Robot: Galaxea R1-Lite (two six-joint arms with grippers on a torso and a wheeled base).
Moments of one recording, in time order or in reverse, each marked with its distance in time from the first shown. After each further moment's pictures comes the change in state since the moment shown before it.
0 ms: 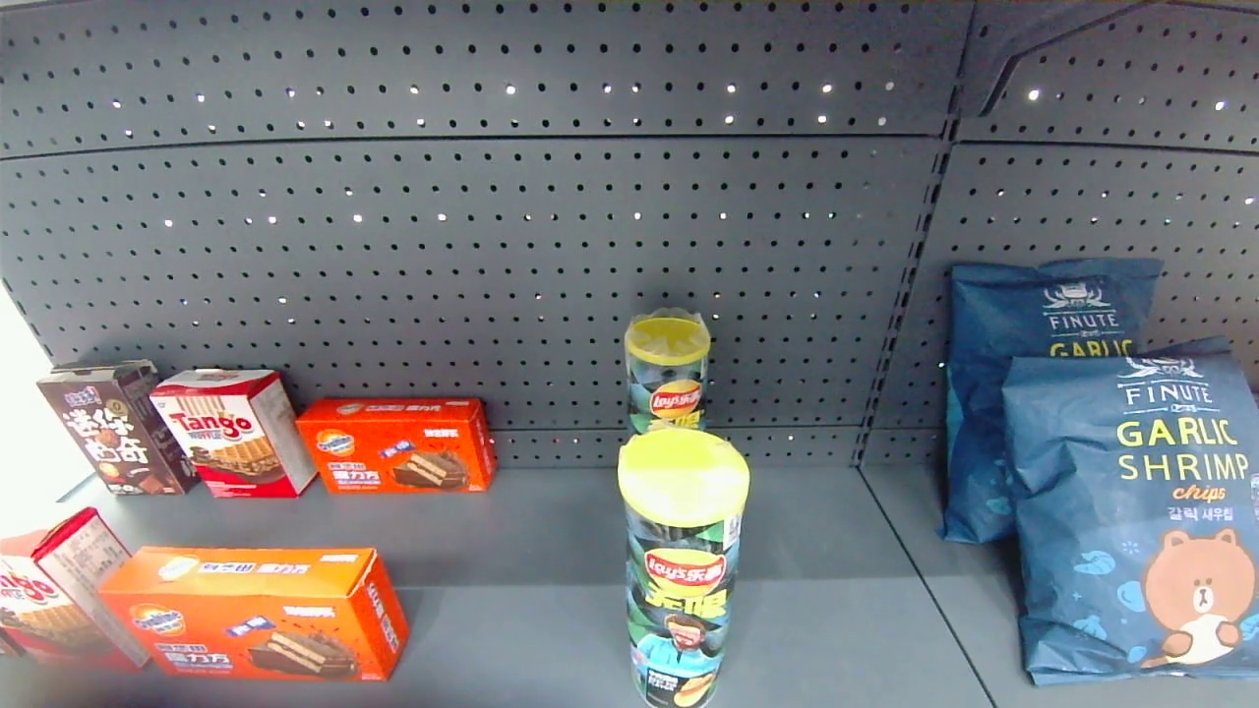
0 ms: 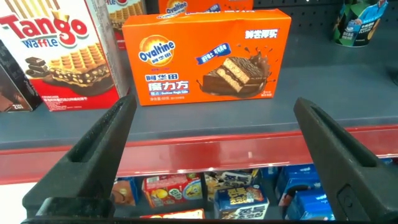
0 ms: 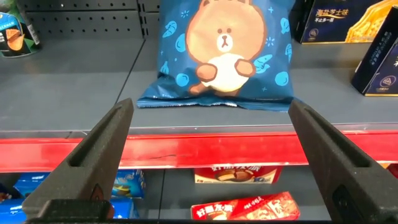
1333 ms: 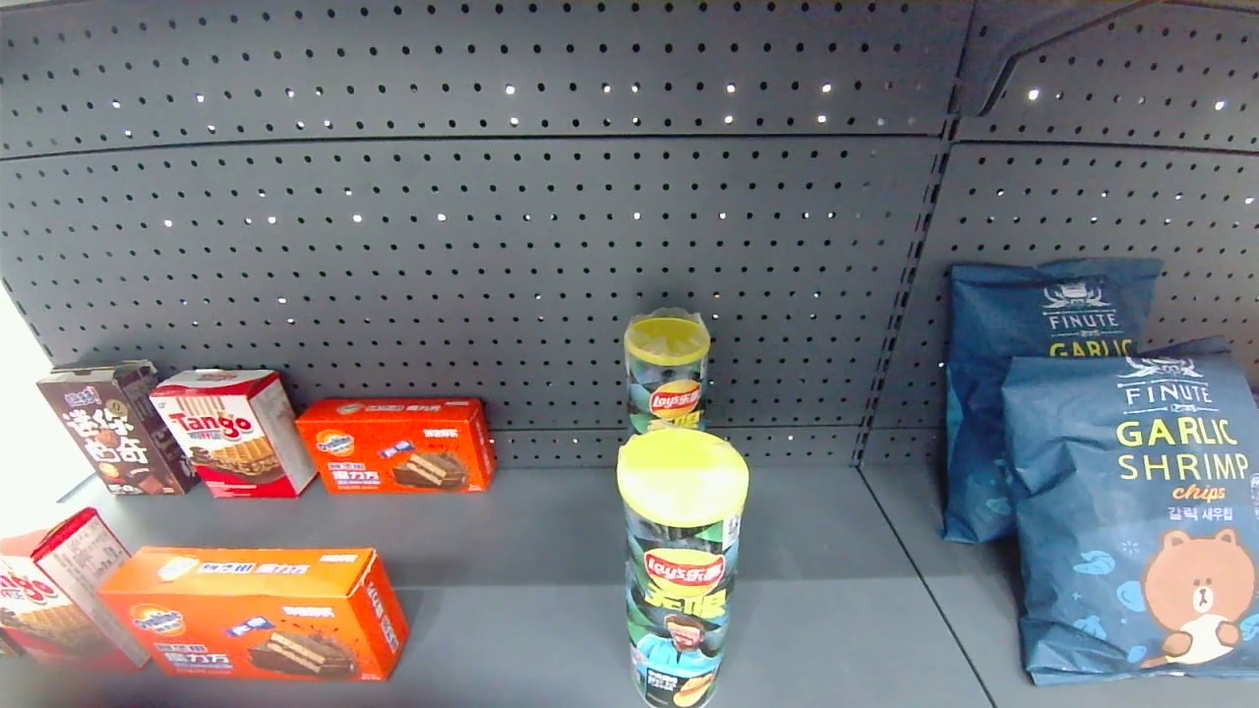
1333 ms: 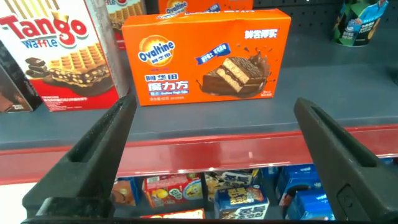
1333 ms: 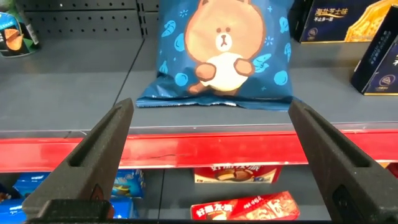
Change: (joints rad) left arm 0.000 0.000 0.000 0.000 0.000 0.002; right arm 0.000 0.000 0.000 0.001 -0.001 0.000
